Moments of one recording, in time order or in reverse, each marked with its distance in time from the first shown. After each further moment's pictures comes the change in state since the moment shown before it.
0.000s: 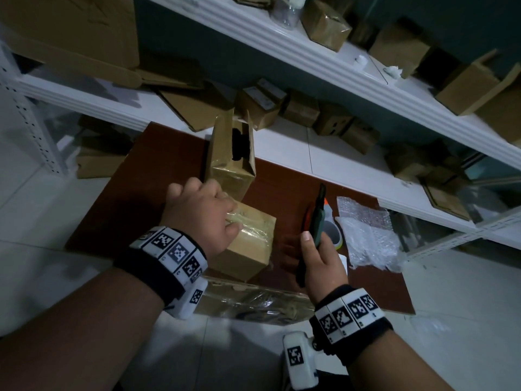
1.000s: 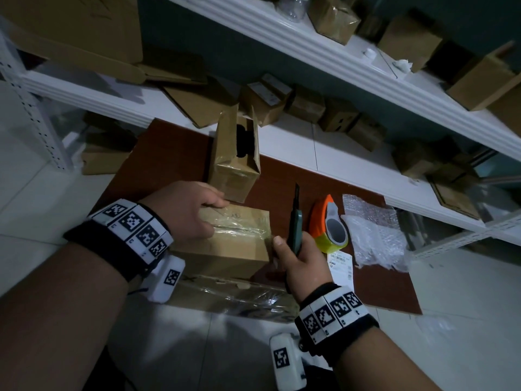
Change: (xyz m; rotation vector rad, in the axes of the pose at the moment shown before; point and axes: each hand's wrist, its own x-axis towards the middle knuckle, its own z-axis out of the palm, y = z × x) left_hand 0.012 -0.043 -0.018 -0.378 -0.340 0.028; right_hand -0.006 -0.010 0.022 -0.170 -0.105 0.012
